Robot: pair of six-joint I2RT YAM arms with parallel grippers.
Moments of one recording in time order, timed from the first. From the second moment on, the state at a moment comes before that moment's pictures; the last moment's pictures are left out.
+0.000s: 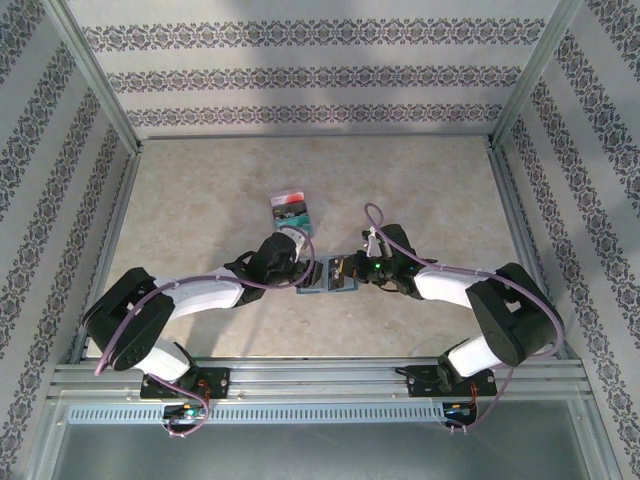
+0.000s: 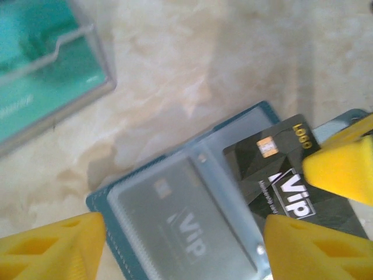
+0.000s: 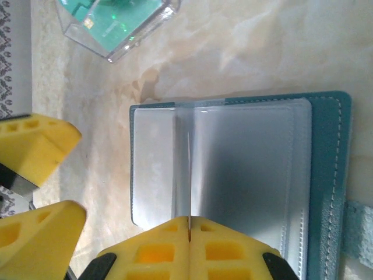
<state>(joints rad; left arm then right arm) -0.72 1.50 0.69 0.12 -0.01 -0.33 0.49 1.48 0.55 0.18 -0.50 0.79</state>
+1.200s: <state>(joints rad) -0.53 1.42 0.85 -0.12 0.96 0.06 0.49 1.17 0.69 -0.23 -0.93 0.27</state>
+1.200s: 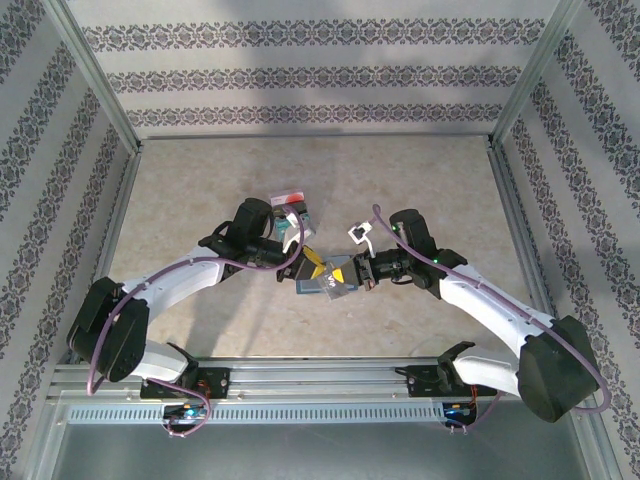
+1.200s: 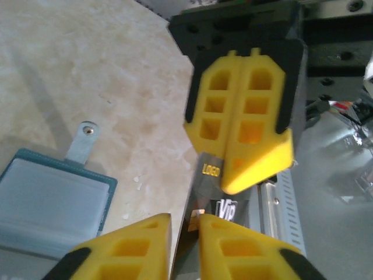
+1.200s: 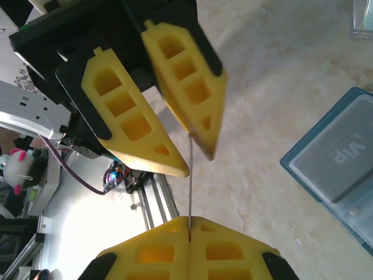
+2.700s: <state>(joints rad) -0.52 1.38 0.54 0.83 0.71 -0.70 0.49 1.05 0.36 0.58 -0.60 0.75</state>
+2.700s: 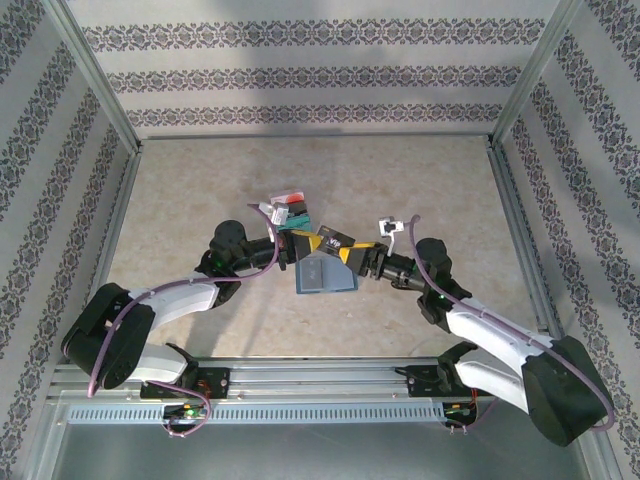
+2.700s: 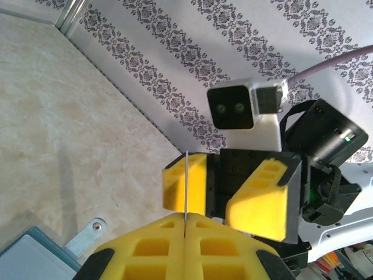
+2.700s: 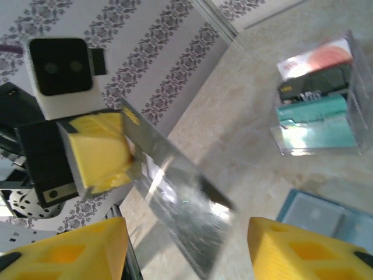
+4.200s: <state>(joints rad) -0.54 1.52 1.36 -0.76 0.79 0.40 0.50 1.06 0.63 -0.03 -0.87 0.40</state>
